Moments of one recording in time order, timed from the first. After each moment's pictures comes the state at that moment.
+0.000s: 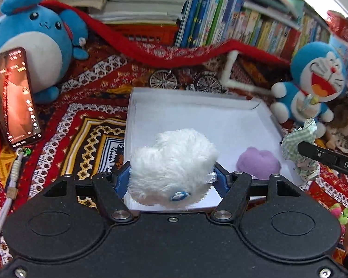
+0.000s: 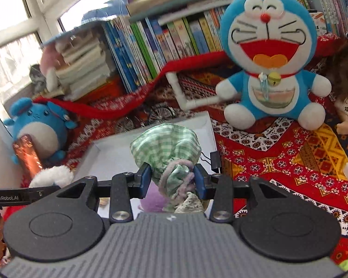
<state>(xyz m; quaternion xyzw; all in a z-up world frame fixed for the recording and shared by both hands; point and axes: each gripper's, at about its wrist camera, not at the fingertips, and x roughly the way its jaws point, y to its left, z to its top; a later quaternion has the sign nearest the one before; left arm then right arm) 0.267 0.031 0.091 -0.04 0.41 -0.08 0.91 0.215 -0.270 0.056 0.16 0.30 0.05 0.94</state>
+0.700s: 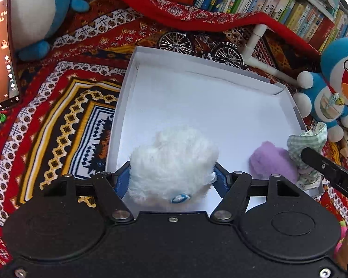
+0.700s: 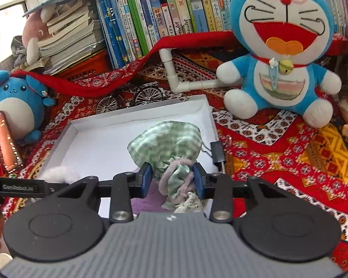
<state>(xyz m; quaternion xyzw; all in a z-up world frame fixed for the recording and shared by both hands) 0.312 0.026 0.047 -0.10 0.48 -0.06 0.87 0.243 -0.248 0.037 0.13 0.34 0.04 0.93</state>
